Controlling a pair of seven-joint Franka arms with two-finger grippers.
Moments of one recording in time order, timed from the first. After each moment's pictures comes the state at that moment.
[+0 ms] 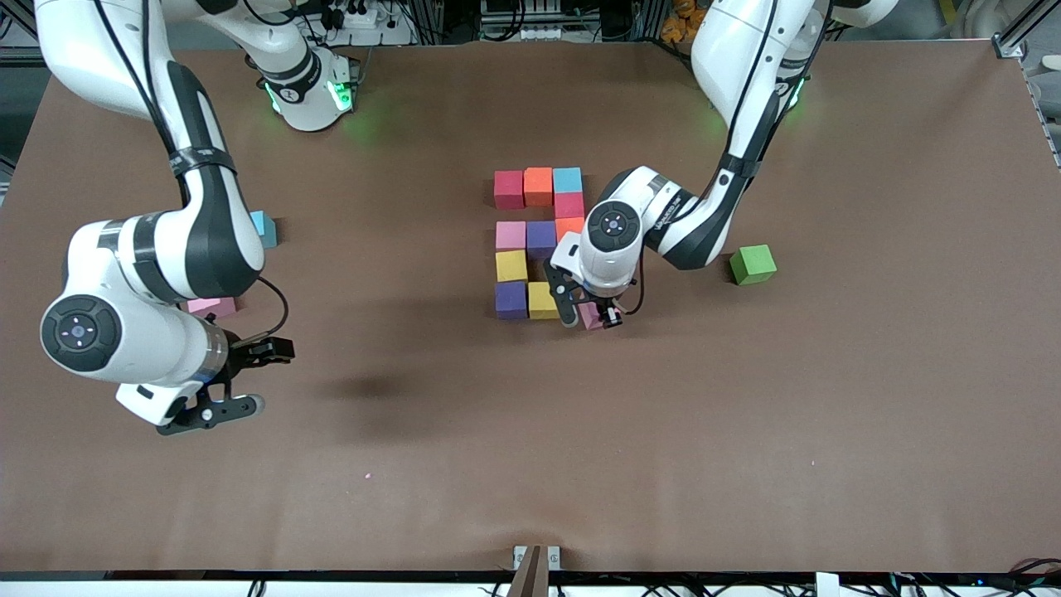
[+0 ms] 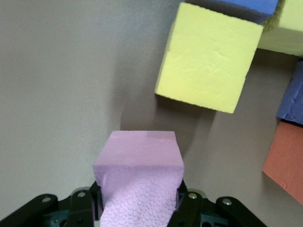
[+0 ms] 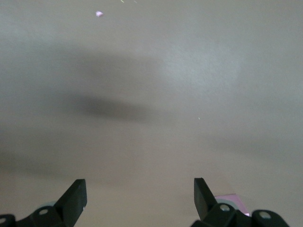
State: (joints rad) left arm -0.69 0.63 0.01 -1.72 0.01 2.32 0.62; right arm 0.17 0.55 -0.04 -1.35 -0.01 1.79 -0.09
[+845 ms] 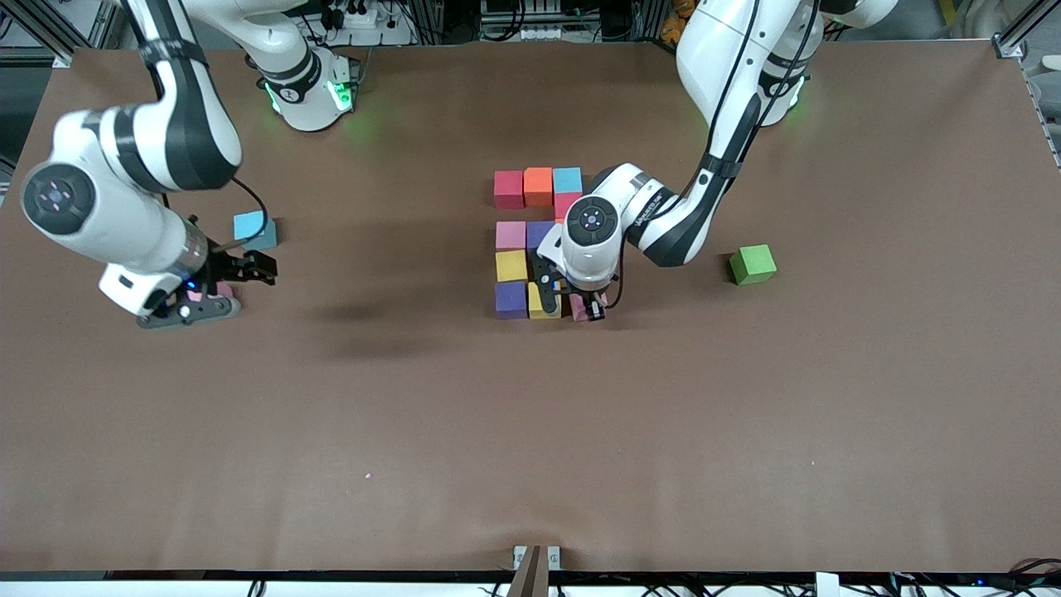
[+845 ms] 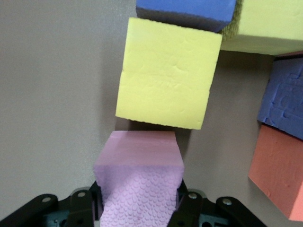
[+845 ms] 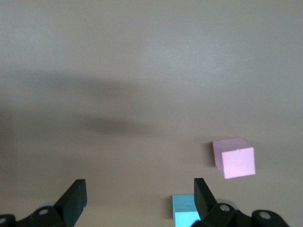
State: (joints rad) left arm -0.72 0.65 0.01 -1.71 0.02 2.30 0.65; right arm 0.14 0.08 -0.05 -1.95 -0.01 1.95 -0.07
